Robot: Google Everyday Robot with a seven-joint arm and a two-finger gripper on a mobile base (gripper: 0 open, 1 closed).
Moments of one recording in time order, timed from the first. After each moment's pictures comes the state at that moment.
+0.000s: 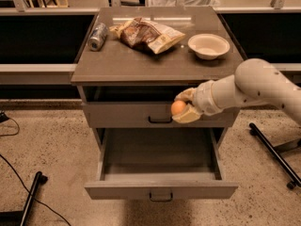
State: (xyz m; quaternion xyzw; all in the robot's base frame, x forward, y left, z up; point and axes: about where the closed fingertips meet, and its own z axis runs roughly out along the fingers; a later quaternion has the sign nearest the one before) arm 0.597 -0.104 0.737 -0.62 0.68 0.14 0.38
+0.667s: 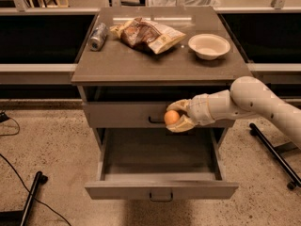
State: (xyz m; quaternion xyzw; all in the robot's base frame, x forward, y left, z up) arm 0.596 -0.086 0.689 -0.64 0.61 0.20 0.42
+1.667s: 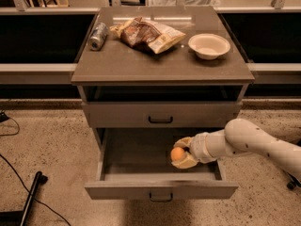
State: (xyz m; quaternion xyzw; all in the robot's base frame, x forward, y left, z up) arm 0.528 -0.108 0.563 -0.60 0.70 0.19 0.33
